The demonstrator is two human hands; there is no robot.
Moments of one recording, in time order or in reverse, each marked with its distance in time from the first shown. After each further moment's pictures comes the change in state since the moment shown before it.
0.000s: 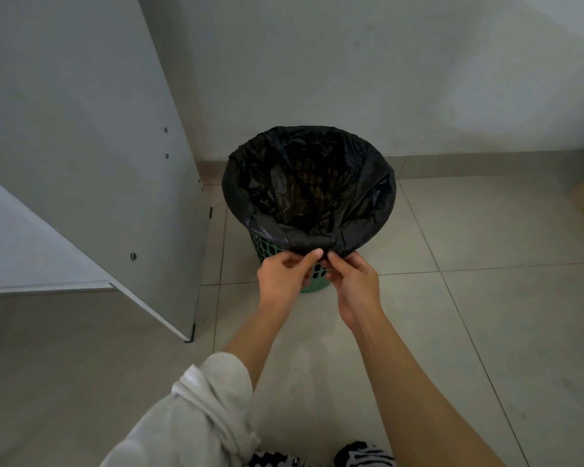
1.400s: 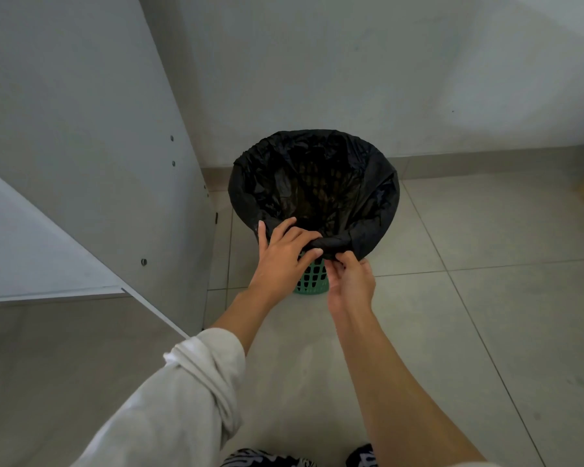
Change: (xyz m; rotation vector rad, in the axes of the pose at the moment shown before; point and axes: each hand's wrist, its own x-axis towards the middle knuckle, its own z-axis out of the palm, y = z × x) left_hand 0.031 0.008 -0.025 0.829 -0.163 0.680; right_hand -0.001 0.006 0.029 0.497 0.221 0.046
